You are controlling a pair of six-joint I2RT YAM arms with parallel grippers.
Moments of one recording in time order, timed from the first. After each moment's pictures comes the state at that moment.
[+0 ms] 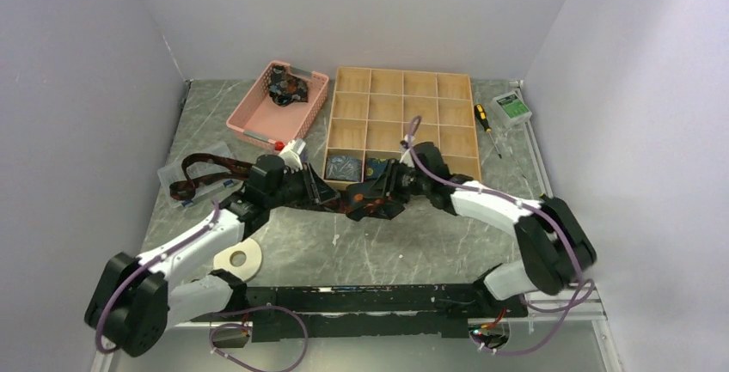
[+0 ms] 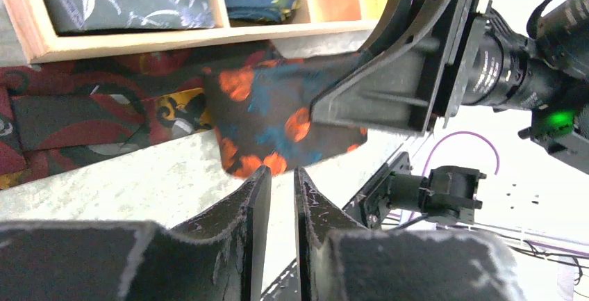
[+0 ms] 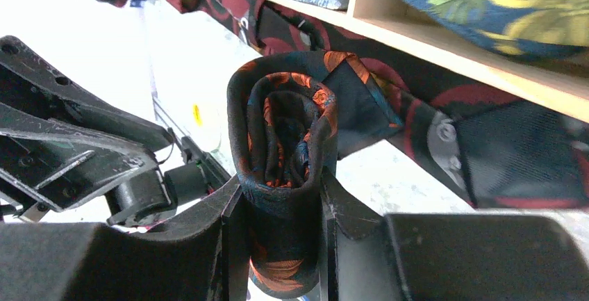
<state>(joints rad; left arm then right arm) -0.52 1.14 0.55 0.11 0.39 -0.81 0.59 1.48 0.72 0.09 -0.45 0.90</state>
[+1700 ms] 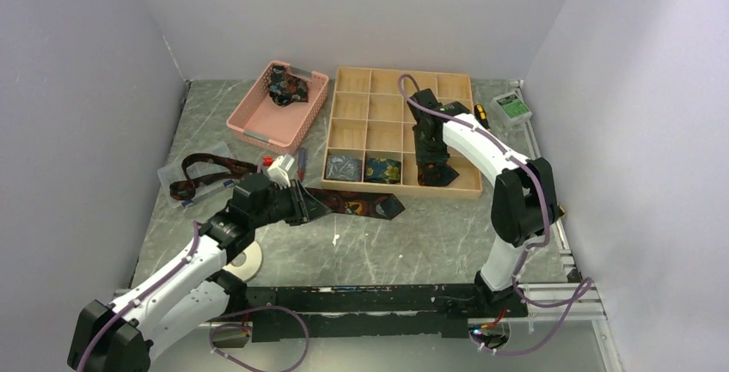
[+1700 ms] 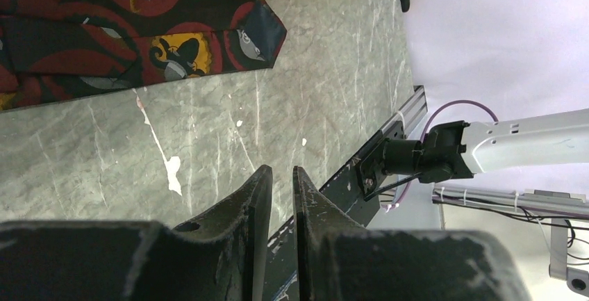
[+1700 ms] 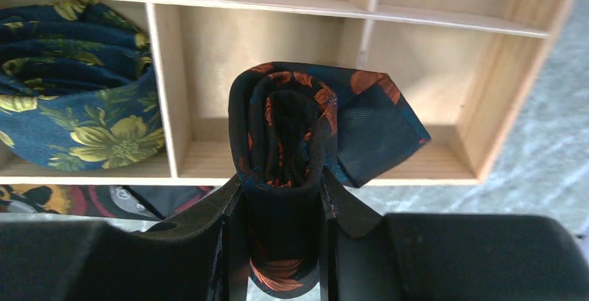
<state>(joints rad) -0.52 0.82 0.44 -0.05 0.42 -0.81 0.41 1.77 1.47 -0.97 0.25 0.35</state>
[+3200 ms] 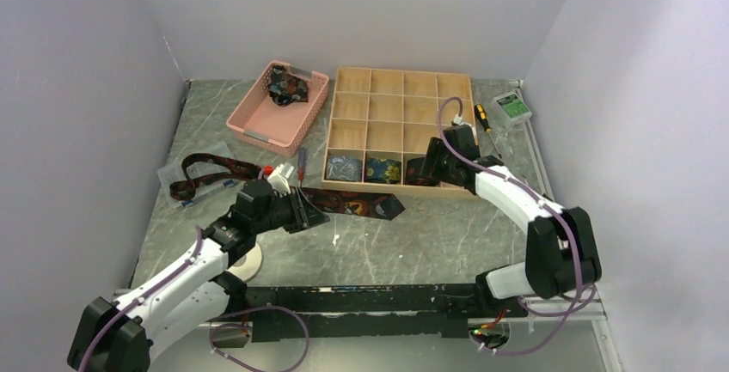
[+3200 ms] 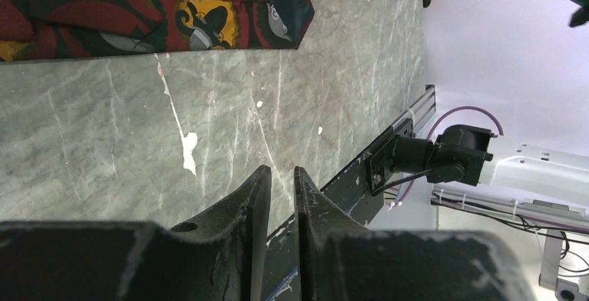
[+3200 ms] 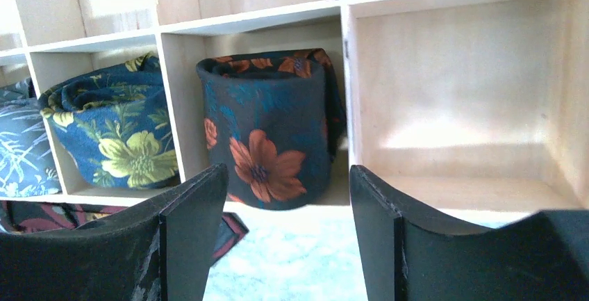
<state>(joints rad) -0.53 0.83 0.38 -0.04 0.40 -0.85 0.29 1.42 0.84 -0.28 0.06 0.53</state>
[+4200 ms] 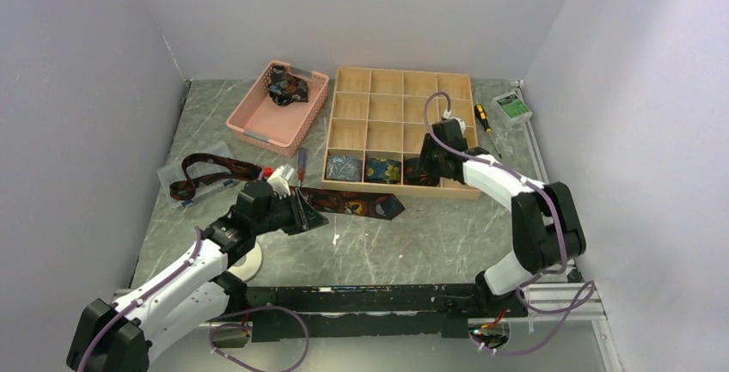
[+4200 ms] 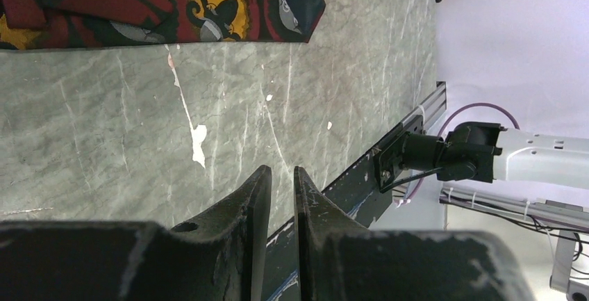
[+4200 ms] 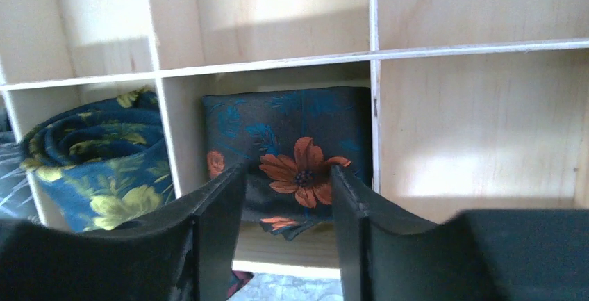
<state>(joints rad) -0.53 0.82 0.38 -0.09 0.39 -0.84 0.31 1.57 0.92 -0.24 0.12 0.52</state>
